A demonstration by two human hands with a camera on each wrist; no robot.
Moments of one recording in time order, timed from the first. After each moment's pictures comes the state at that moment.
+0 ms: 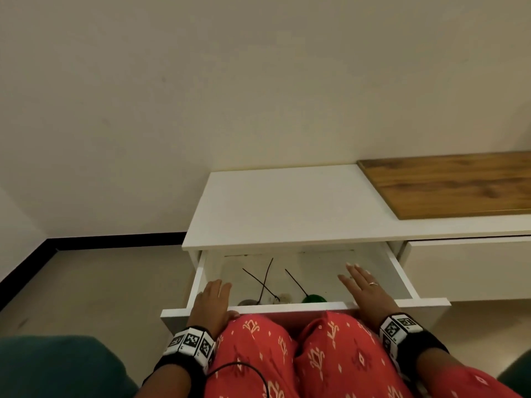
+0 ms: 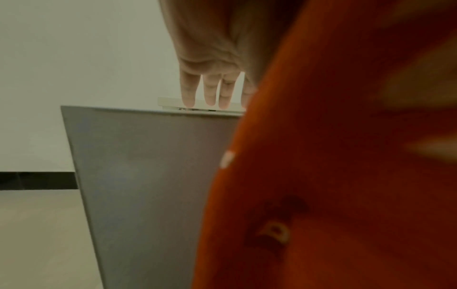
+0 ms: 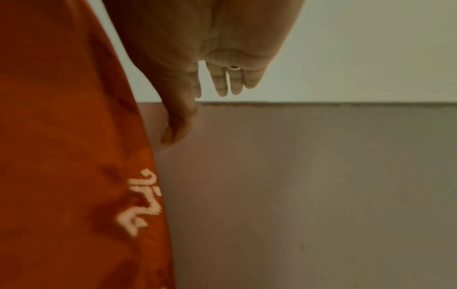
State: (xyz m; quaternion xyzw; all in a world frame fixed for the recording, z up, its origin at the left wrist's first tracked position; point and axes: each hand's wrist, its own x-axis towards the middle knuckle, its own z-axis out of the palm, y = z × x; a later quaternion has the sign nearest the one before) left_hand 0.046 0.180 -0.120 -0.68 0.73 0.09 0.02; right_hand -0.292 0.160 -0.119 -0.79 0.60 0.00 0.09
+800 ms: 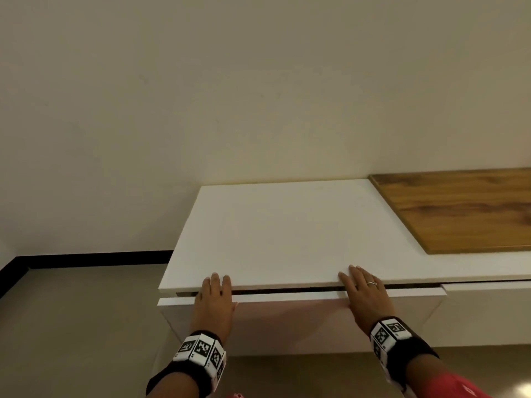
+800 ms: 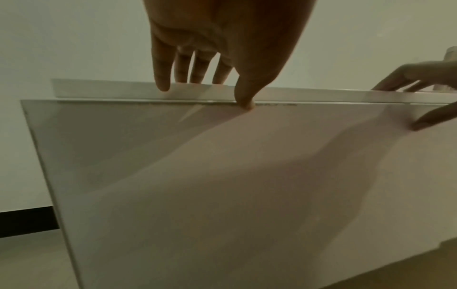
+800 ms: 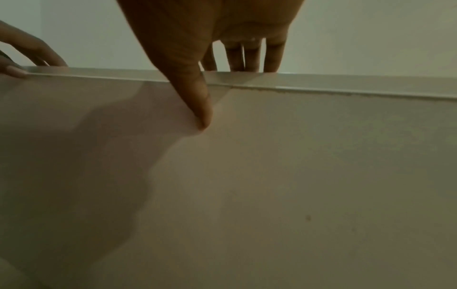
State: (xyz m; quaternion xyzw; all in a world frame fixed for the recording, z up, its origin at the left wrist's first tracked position) left_hand 0.027 0.059 -0.132 -0.71 0.71 -0.03 0.01; right_hand -0.270 0.045 -0.122 -0.75 0.66 0.03 -0.01
